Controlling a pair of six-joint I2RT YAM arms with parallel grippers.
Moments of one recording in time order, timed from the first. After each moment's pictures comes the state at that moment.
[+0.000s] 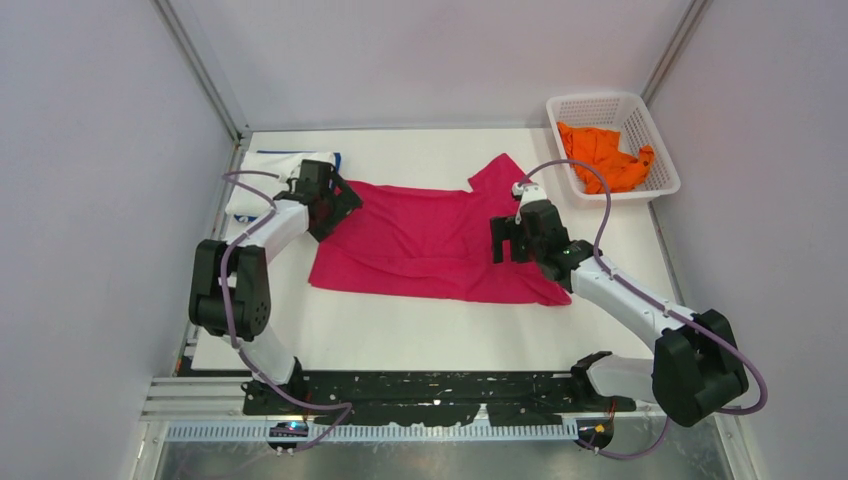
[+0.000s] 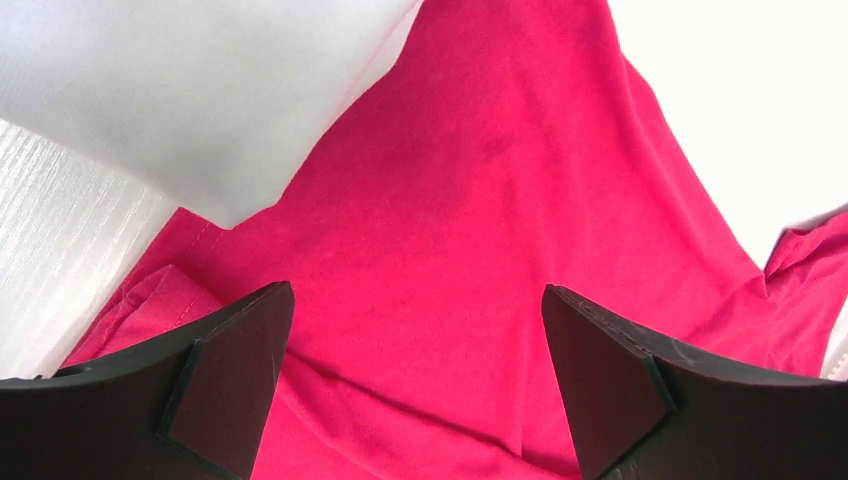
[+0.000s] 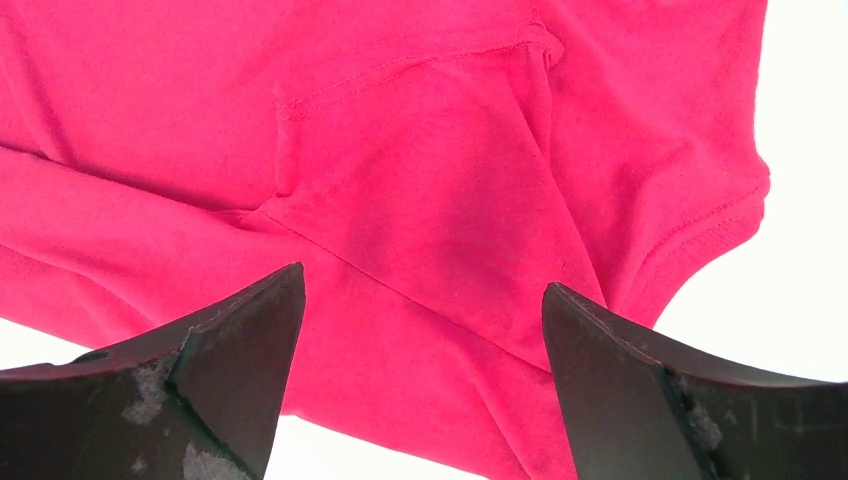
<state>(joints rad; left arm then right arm) -0.17 1.68 1.12 -0.35 -0.09 -0.87 0.45 1.23 0.74 -0.22 0.16 0.21</state>
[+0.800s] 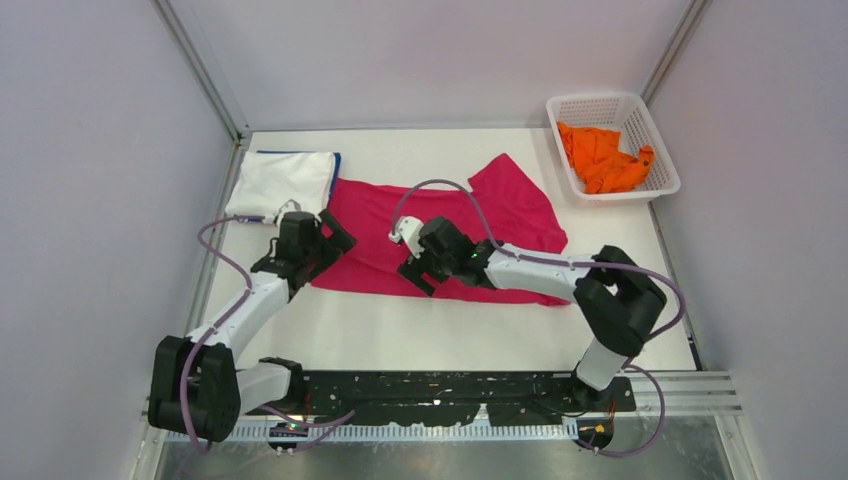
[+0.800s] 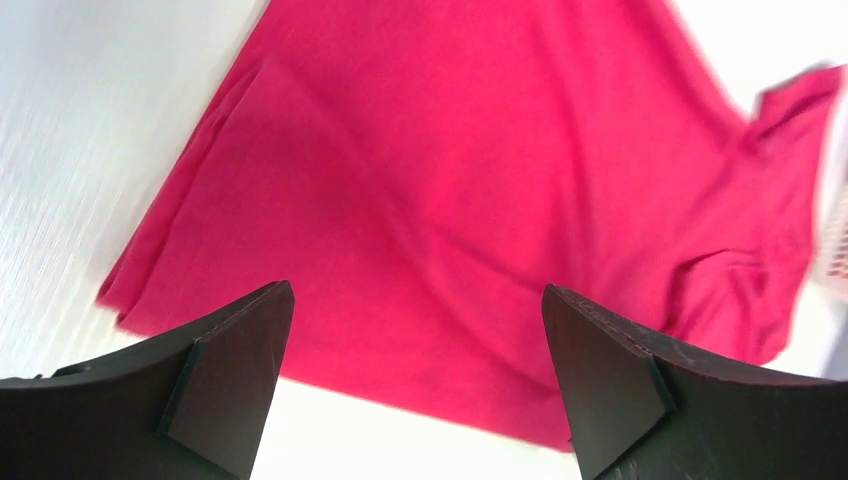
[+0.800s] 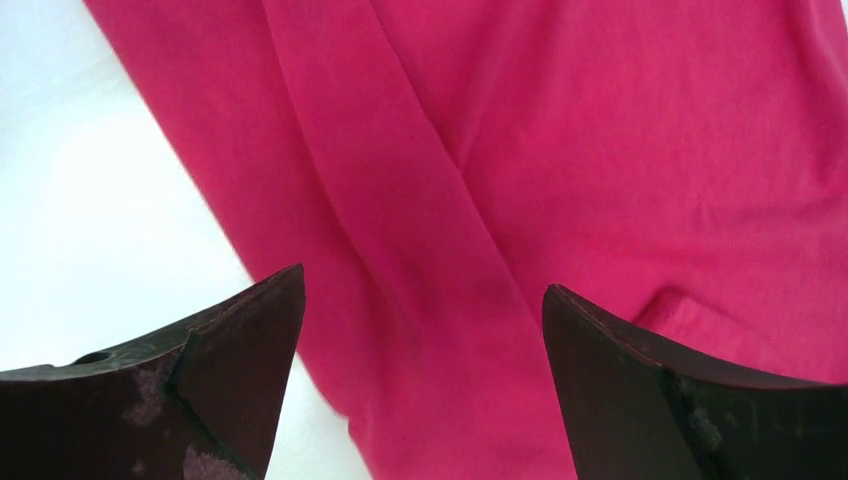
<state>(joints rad) -0.20 1.17 0.66 -0.19 -0.06 -0.82 0.88 1.65 1.00 -0.13 0.06 -0.19</state>
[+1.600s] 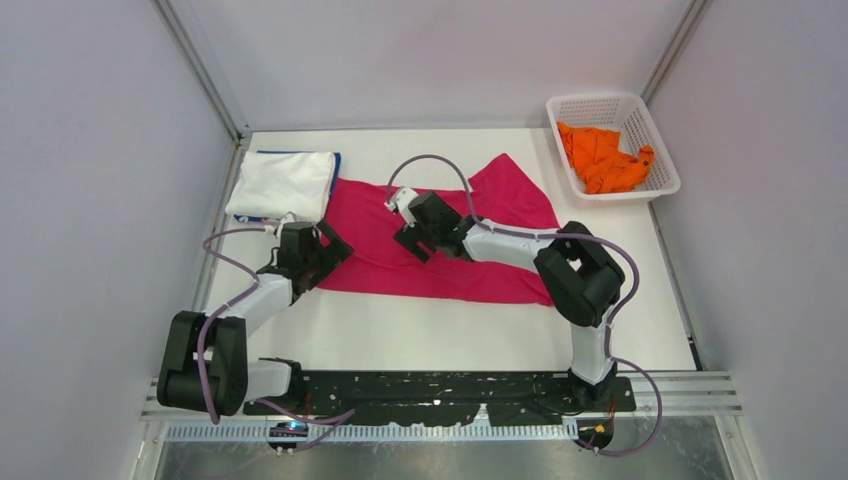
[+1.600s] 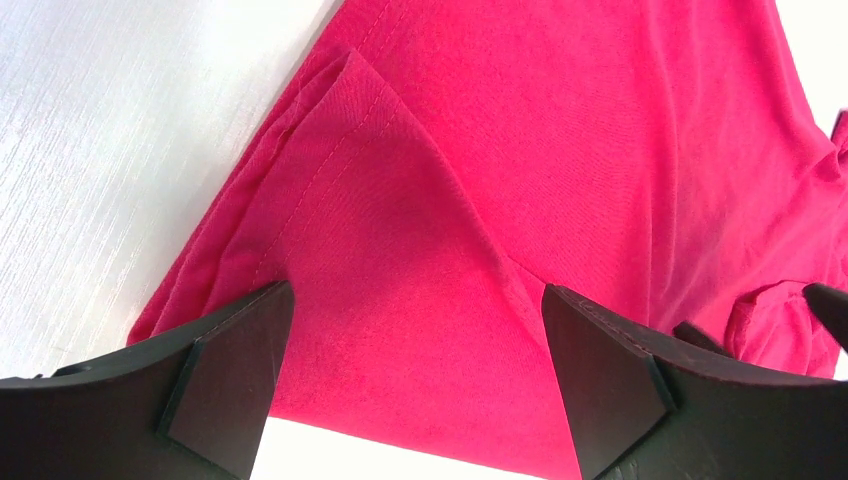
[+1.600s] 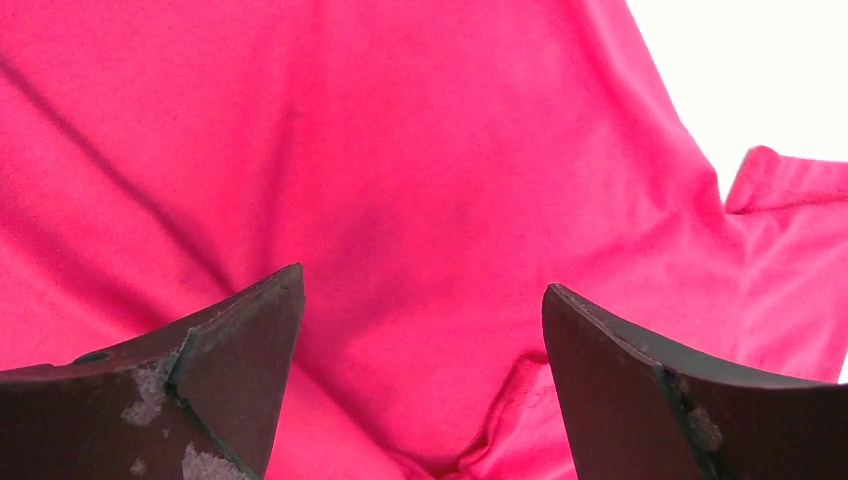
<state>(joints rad) -0.14 1.29 0.51 0.00 -0.02 -0.82 0.82 1.93 1.26 -0.12 0.26 -0.26</state>
